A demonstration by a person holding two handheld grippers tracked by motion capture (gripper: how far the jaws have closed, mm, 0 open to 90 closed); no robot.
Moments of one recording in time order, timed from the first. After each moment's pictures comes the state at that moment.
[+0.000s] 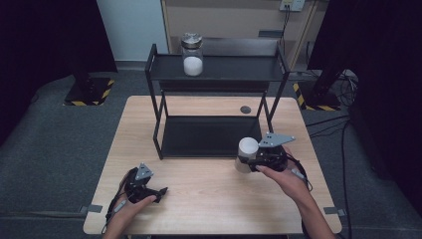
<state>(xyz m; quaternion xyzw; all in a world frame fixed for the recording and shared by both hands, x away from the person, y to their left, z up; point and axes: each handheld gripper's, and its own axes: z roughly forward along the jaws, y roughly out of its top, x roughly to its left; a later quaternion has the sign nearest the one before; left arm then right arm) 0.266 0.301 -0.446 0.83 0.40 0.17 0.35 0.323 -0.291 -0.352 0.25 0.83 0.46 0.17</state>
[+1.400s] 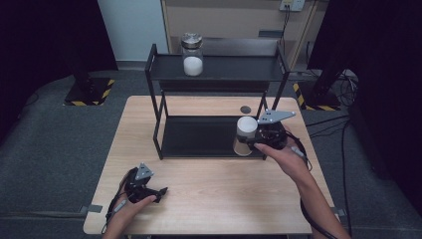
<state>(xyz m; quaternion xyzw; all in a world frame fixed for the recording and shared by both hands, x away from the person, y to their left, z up) 0.266 0.301 -0.446 0.83 0.40 0.17 0.35 0.356 -0.283 -0.302 0.25 0.83 0.47 0.18</state>
